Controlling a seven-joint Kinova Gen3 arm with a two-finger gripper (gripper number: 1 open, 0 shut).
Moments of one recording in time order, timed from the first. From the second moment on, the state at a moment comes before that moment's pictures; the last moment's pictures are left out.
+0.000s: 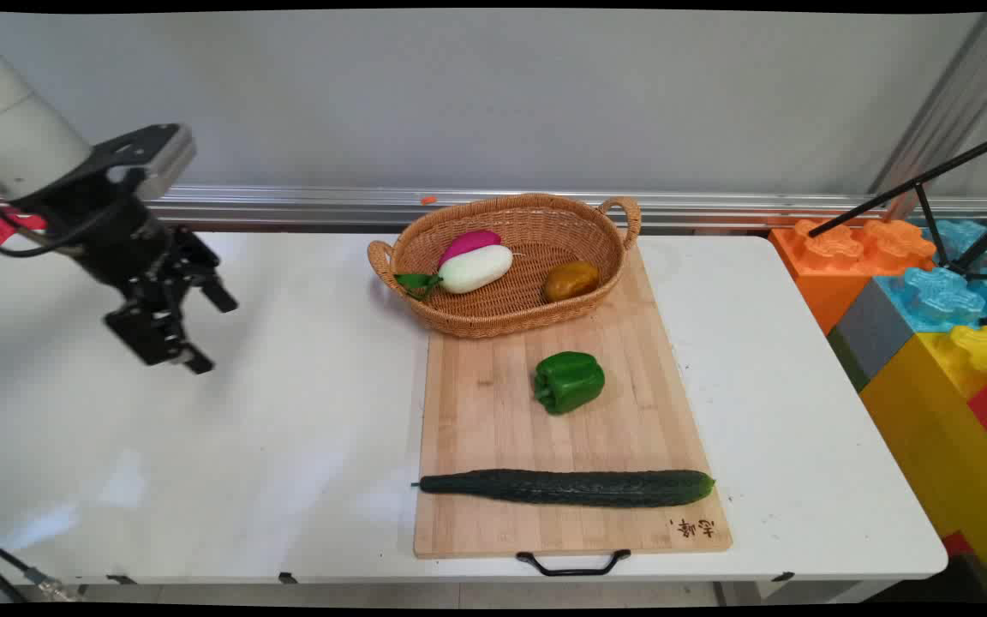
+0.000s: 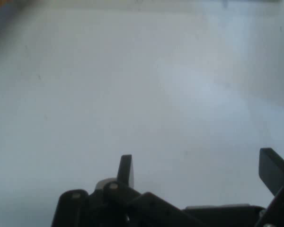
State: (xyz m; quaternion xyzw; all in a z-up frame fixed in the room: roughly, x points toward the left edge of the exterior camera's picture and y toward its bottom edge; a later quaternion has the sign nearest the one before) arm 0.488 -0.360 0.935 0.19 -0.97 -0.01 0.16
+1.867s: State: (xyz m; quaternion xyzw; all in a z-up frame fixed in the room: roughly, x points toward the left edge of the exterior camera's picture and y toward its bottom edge) arm 0.213 -0.625 0.830 0.46 -0.85 0.04 0.26
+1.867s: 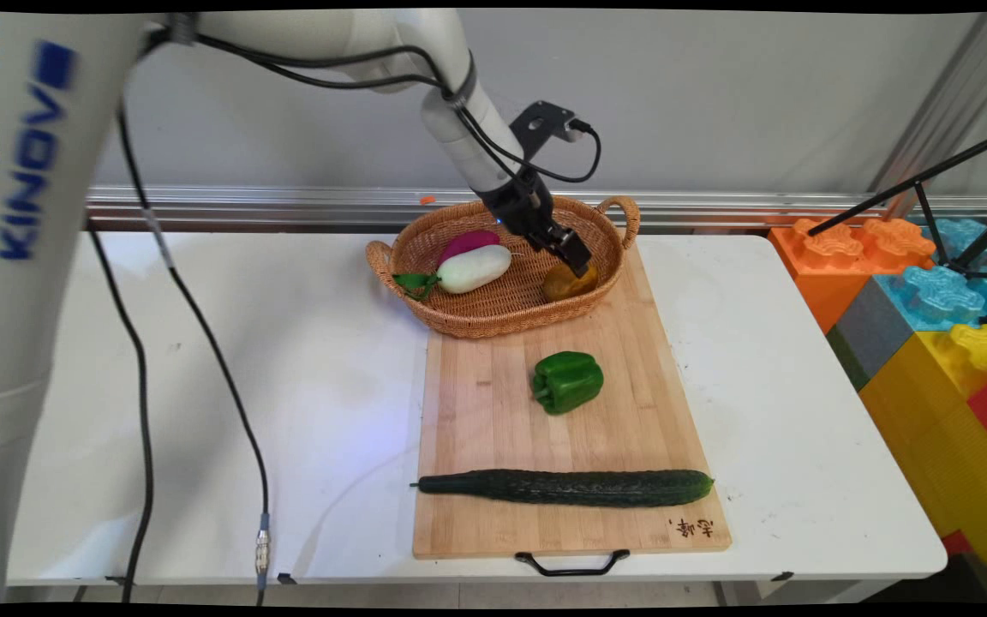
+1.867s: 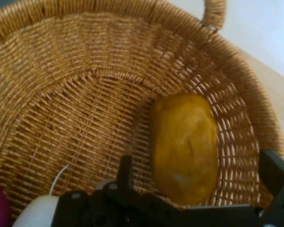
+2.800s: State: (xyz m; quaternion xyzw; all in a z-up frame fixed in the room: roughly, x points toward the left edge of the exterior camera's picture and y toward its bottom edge) arm 0.198 -0.656 0.781 0.50 -0.83 0.01 0.24
